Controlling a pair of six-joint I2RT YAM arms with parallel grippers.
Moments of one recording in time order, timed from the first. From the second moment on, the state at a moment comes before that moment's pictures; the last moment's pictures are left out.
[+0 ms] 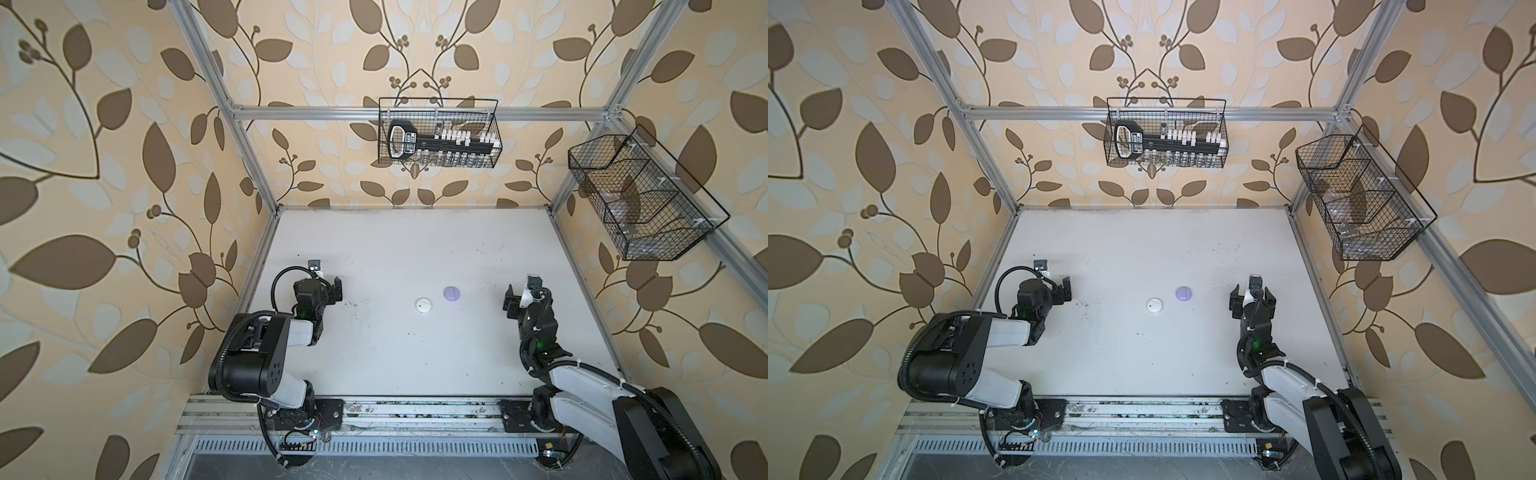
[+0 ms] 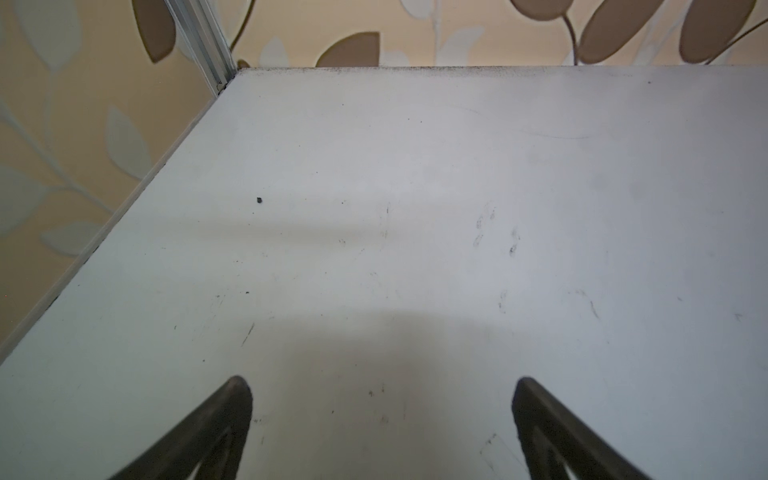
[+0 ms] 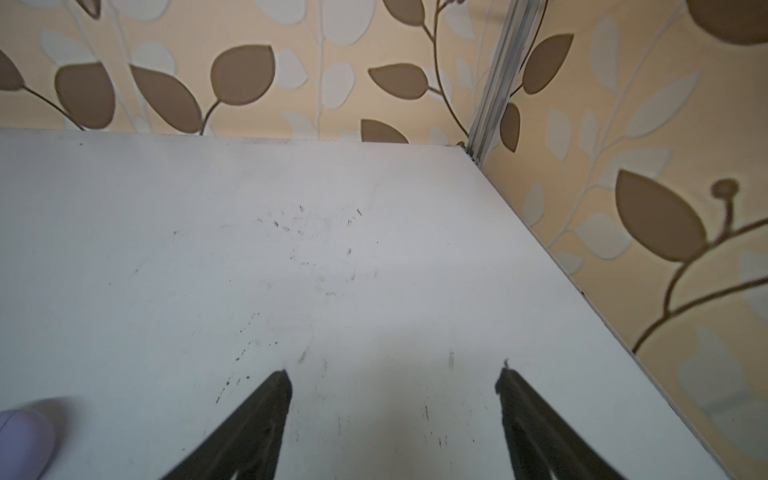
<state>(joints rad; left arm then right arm) -0.02 1.50 0.33 0.73 -0.13 -0.04 0.17 1.06 0.11 0.72 0.47 -0.03</state>
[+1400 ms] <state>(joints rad) 0.04 1.52 0.40 0.62 -0.03 -0.09 0.03 1.34 0.17 0.91 0.19 0.01</state>
